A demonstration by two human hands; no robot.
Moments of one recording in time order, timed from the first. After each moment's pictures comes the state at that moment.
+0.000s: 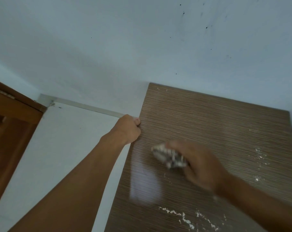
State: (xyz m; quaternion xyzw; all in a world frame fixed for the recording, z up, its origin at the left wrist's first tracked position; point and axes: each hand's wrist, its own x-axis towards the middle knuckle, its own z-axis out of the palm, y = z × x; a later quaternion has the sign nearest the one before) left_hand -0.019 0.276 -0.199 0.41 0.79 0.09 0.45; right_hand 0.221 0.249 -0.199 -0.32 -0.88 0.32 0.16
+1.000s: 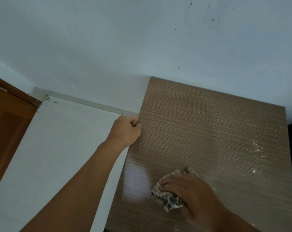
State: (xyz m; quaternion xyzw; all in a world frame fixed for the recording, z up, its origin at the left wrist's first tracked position) left_hand -0.022 0.242 -0.203 0.42 0.77 0.19 0.44; right_hand 0.232 0.162 -0.226 -0.29 -0.88 0.35 0.09
